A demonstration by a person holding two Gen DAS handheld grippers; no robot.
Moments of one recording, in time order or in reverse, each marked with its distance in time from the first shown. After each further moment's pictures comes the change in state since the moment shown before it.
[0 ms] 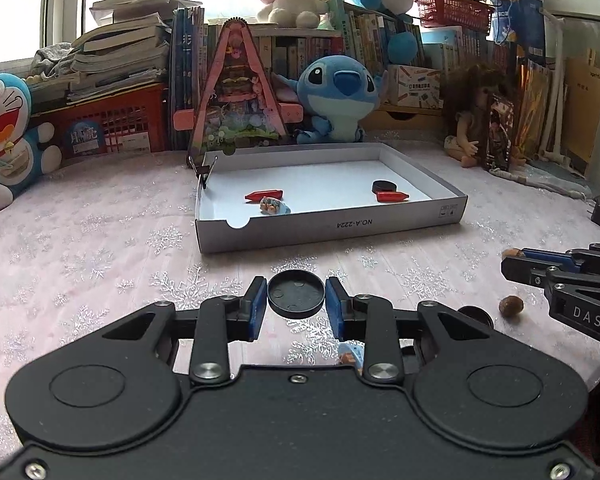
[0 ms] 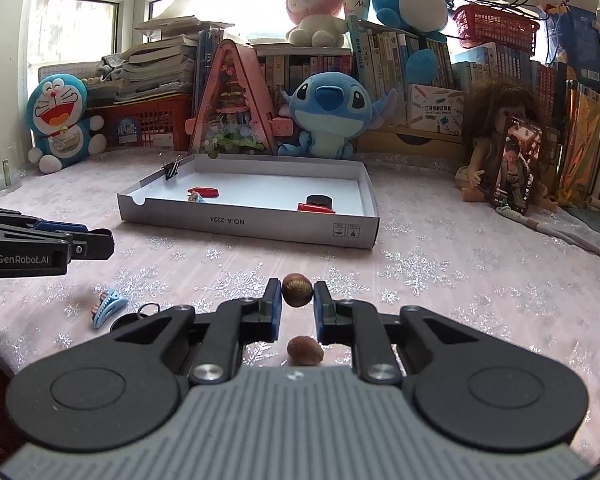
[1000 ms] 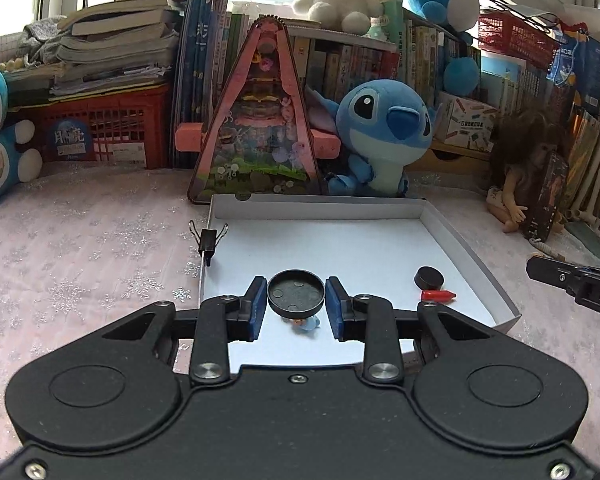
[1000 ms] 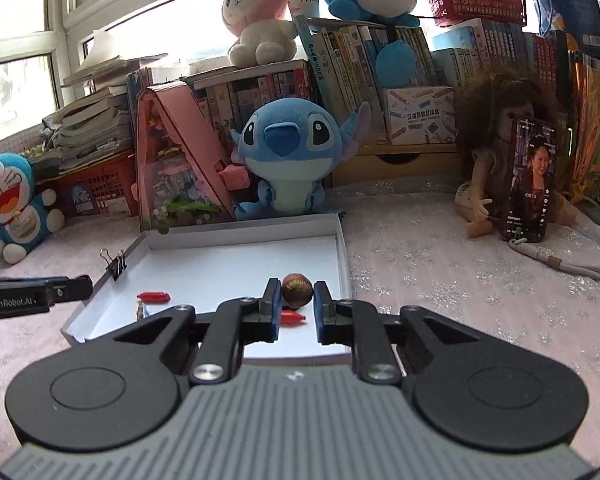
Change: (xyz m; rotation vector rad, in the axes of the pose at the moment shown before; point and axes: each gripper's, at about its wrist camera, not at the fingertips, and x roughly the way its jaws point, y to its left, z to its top) left arm 0.106 0.043 0.119 -0.139 0.089 -0.008; right arm 0.095 -0.059 0.110 0.193 0.044 0.024
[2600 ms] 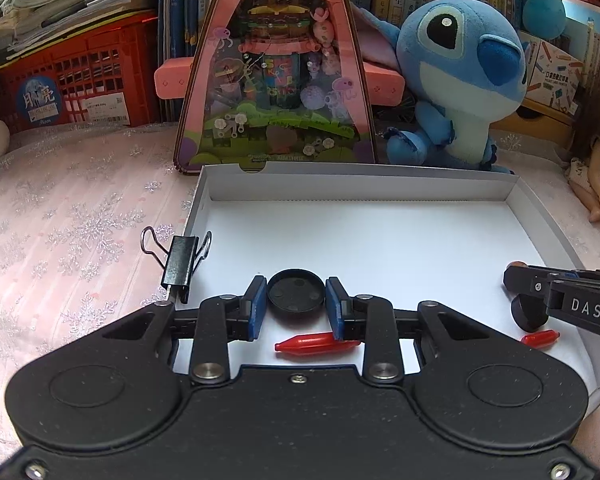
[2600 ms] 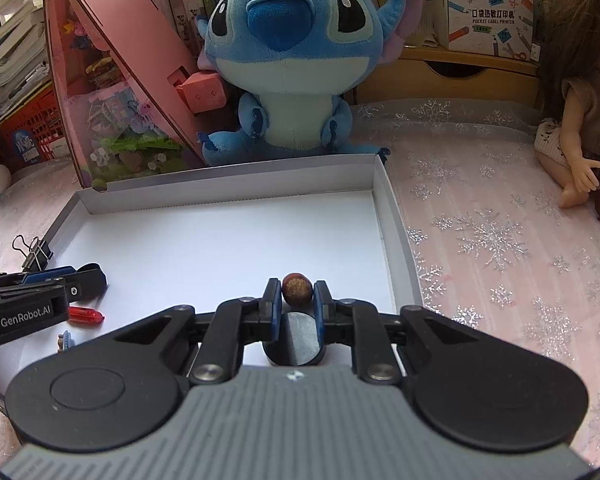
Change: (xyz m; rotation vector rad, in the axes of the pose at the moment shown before) left arm 0.141 0.003 0.025 -0.005 0.170 0.122; right arm 0.159 0.010 0.015 -0.001 0.293 -0.023
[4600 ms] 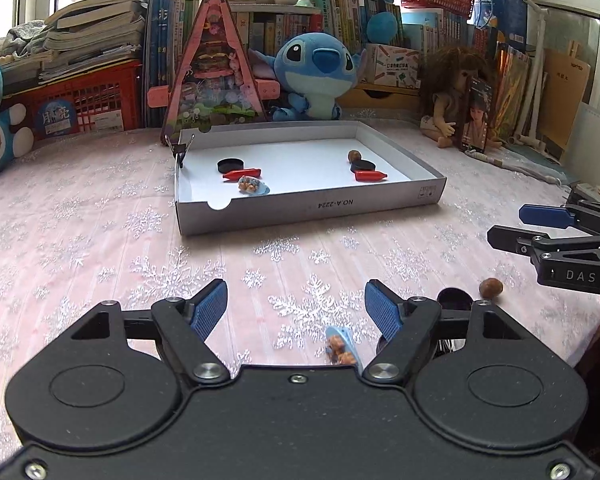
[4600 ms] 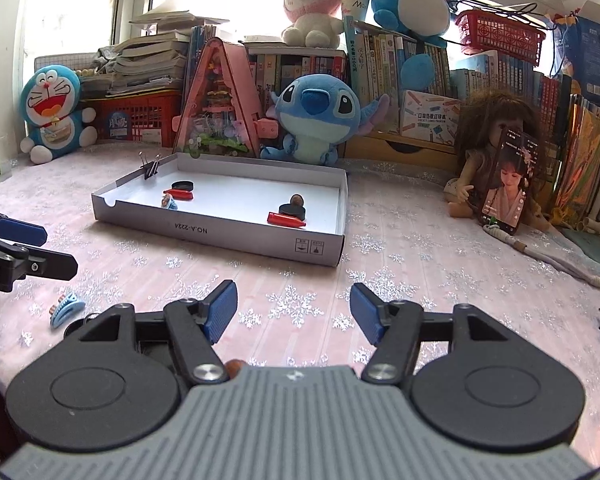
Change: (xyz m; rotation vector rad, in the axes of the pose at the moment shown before) left arm -0.209 0.012 -0.191 0.164 -0.171 -0.198; right arm -0.198 -0.006 -0.190 -0.253 -0.327 -0.034
